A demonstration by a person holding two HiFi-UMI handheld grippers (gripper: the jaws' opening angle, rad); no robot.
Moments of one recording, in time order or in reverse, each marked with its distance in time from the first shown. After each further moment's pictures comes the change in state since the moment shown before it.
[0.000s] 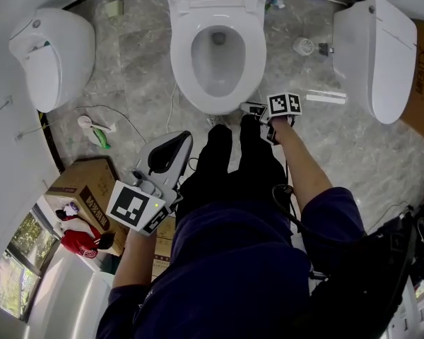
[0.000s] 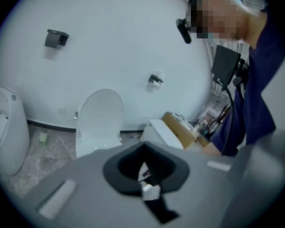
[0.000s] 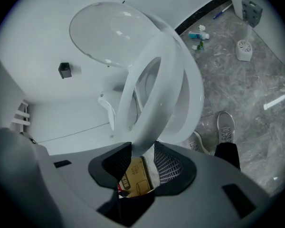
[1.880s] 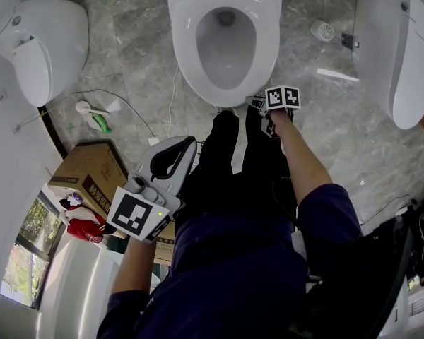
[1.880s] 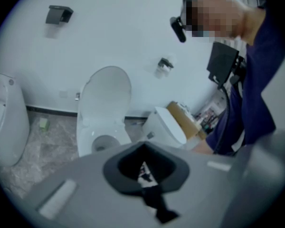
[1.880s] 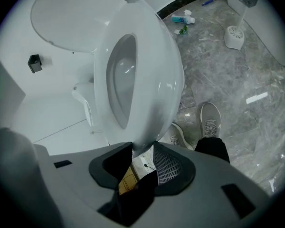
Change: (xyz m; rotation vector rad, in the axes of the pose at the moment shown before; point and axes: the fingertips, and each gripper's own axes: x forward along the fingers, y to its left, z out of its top) left arm 0.054 0.044 -0.042 -0.088 0.150 0.016; right arm 0.068 -0.106 -0.006 0.074 0.104 -0.200
